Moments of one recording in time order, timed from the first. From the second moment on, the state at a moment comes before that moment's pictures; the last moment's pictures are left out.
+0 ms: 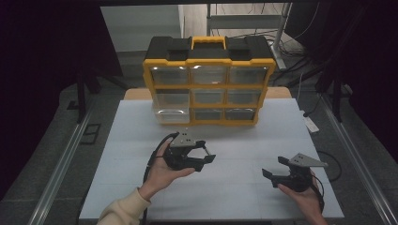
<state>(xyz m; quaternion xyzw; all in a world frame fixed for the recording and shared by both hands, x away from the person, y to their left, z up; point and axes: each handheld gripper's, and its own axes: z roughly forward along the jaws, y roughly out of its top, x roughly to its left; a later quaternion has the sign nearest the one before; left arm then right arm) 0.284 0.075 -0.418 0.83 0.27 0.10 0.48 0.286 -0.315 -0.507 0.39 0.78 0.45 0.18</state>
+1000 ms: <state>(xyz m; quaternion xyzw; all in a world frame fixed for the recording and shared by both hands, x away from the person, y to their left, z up) 0.289 0.105 -0.385 0.80 0.28 0.14 0.51 0.287 -0.315 -0.506 0.39 0.78 0.45 0.18</state>
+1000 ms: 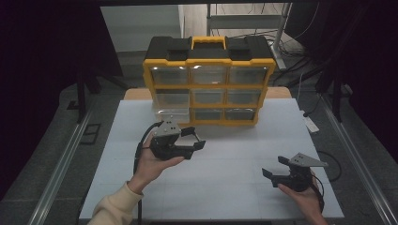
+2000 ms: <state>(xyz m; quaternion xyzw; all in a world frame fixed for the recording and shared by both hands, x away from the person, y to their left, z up) 0.306 0.125 -0.369 0.79 0.30 0.16 0.51 0.287 -0.316 -0.506 0.39 0.78 0.45 0.18</state>
